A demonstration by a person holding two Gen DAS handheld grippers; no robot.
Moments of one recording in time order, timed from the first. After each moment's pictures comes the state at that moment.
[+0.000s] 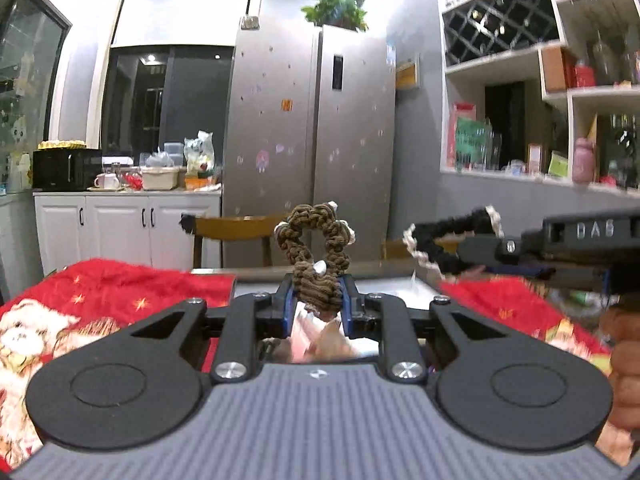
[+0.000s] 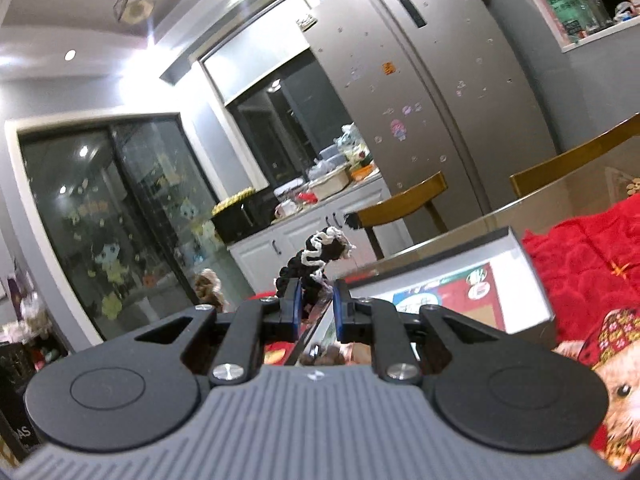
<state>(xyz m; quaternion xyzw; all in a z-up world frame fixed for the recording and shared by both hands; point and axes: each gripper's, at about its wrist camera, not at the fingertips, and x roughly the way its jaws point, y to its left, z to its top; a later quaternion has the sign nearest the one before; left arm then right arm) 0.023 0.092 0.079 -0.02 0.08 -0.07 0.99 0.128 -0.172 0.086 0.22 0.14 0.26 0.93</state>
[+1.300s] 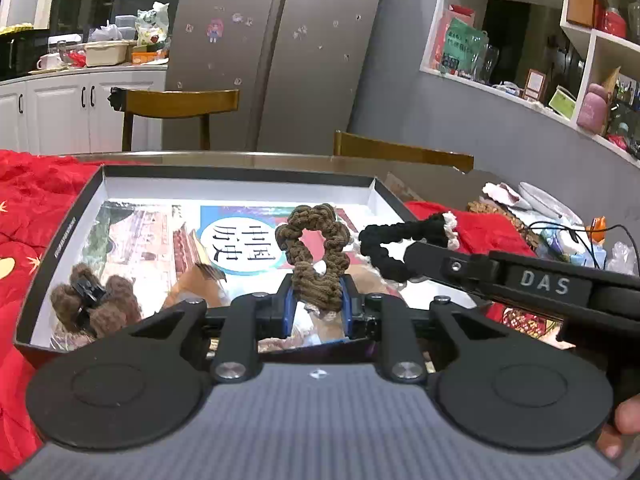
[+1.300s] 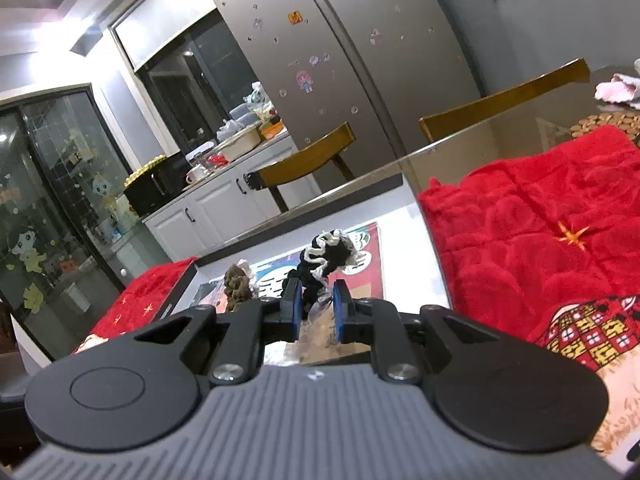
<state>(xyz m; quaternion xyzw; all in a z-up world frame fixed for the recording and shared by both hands) 0.220 0.009 0.003 -0.06 0.27 -0.13 0.95 0.237 -0.201 -0.001 0.21 0.24 0.17 0.93</state>
